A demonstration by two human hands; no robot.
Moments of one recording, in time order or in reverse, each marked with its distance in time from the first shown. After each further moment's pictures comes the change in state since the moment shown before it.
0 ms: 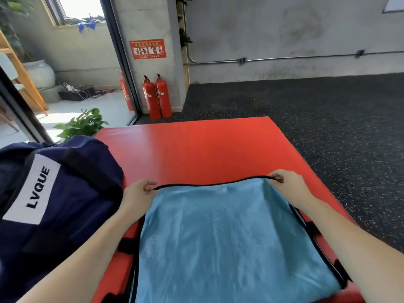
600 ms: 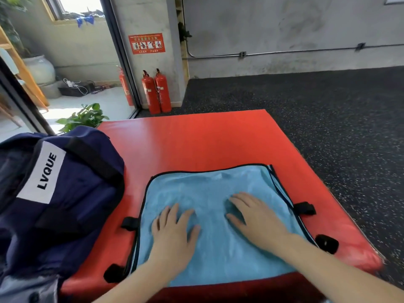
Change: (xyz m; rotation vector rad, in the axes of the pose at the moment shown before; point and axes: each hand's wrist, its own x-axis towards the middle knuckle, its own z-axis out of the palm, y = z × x) left_hand -0.152 0.005 0.076 0.505 -0.087 0.283; right_hand -0.134 -0.044 0.054 -0.387 -0.173 -0.401
